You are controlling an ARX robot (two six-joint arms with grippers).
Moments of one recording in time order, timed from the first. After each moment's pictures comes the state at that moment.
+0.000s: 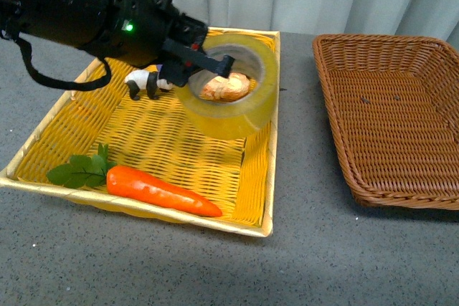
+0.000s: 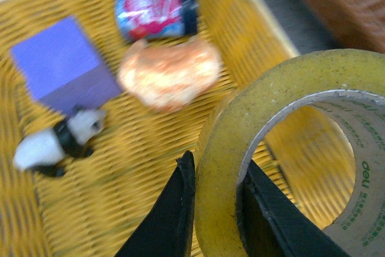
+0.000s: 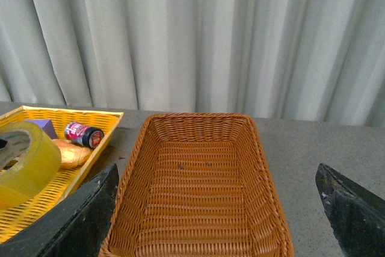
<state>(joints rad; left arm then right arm) -0.32 1.89 1.01 0.25 0.17 0.23 0.00 0.00 0.00 0.00 0.00 0.00</state>
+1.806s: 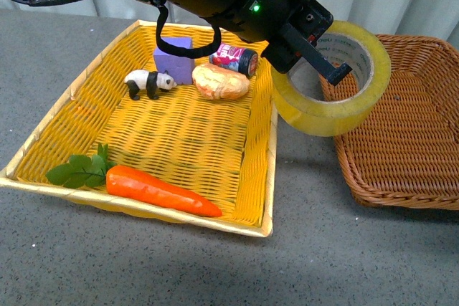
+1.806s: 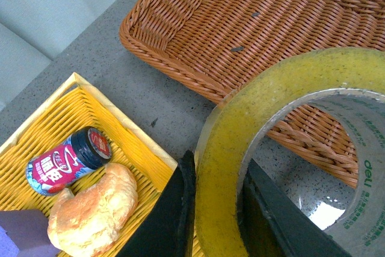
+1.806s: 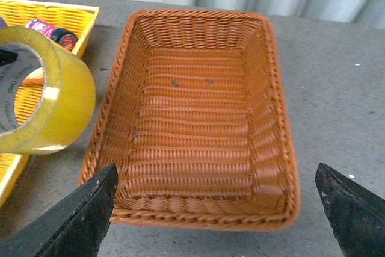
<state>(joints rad) -0.50 1.99 1.23 0.21 0.18 0.45 -0.01 0.90 0.37 0.07 -0.03 -0.03</state>
